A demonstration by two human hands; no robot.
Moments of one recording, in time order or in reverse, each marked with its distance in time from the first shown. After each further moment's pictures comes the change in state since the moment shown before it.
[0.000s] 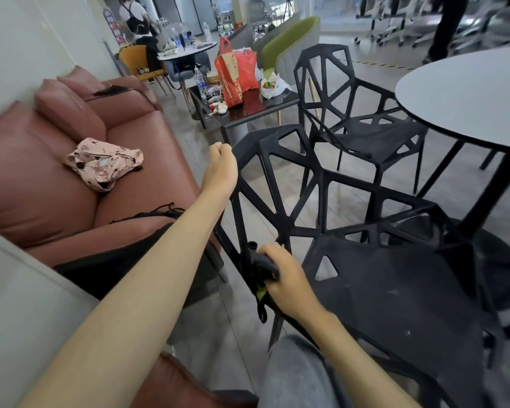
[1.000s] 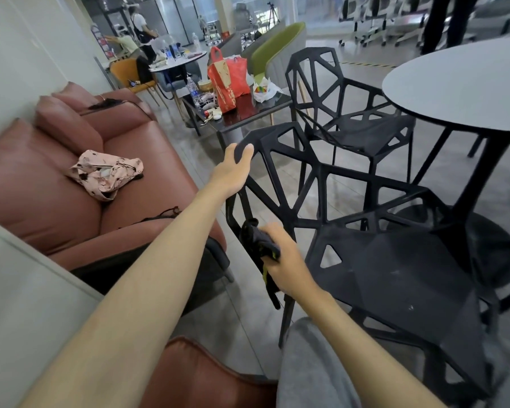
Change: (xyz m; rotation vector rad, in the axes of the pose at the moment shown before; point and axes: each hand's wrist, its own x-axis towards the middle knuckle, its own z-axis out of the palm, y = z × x) left_hand 0.008 -0.013 -0.017 0.337 -0.269 0.165; right_hand 0.006 -0.032 0.019 0.093 0.145 -0.086
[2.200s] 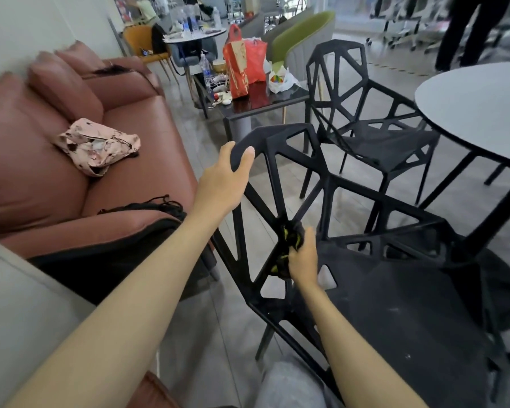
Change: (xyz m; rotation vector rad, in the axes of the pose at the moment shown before) left_hand 0.000 -0.008 0.017 0.007 0.250 0.058; right_hand 0.063 0.150 -0.018 -0.095 0.264 0.516
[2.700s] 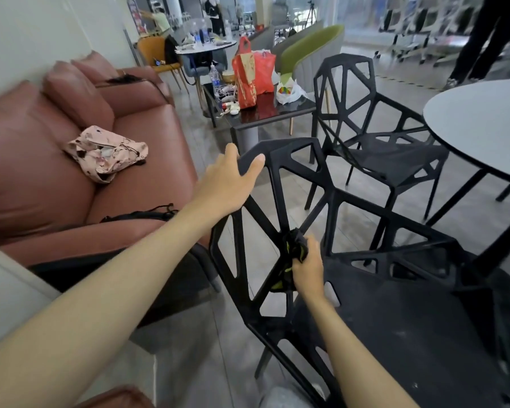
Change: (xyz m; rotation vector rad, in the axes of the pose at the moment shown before) left_hand 0.026 0.013 -0.009 0.279 0.022 0.101; right_hand 0.015 -0.003 -0.006 -0.014 -0.018 -0.109
